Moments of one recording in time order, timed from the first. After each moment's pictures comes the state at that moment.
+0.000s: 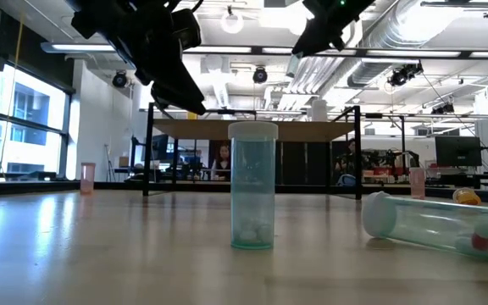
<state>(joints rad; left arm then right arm) 0.16 1.36 0.80 -0.17 0.06 -0.13 -0.59 1.39 1.44 -0.58 -0.02 -0.07</state>
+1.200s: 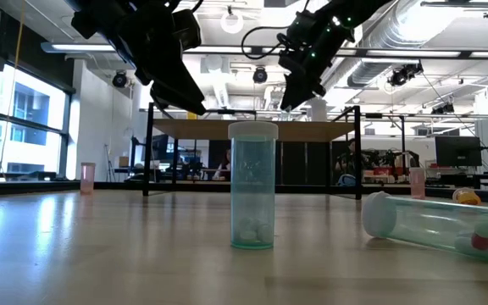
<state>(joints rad) 0.16 1.36 0.80 -0.17 0.06 -0.15 -0.67 1.73 1.58 -0.72 -0.08 -0.09</state>
